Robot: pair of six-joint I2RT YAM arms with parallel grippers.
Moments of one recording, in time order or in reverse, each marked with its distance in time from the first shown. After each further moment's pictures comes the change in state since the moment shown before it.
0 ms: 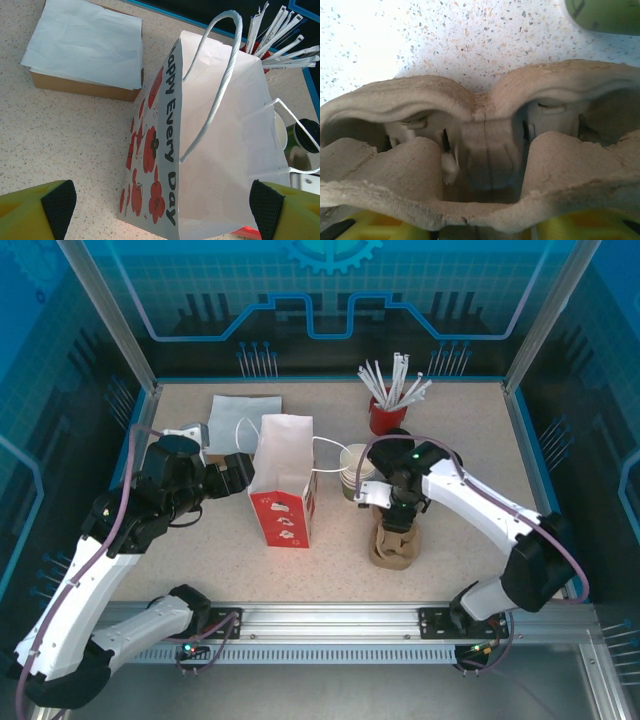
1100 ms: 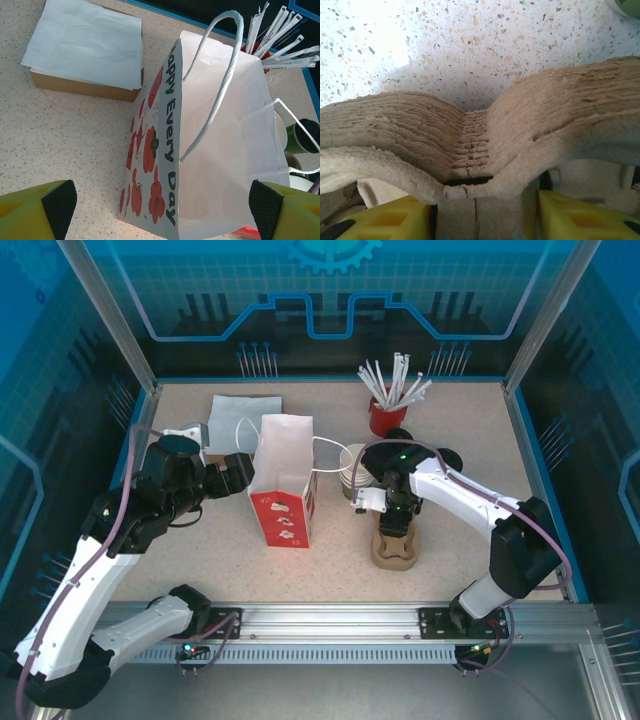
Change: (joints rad) left arm 0.000 0.000 0.000 0.000 0.000 0.000; right arm 0.000 0.108 -0.035 0.040 0.000 -0.010
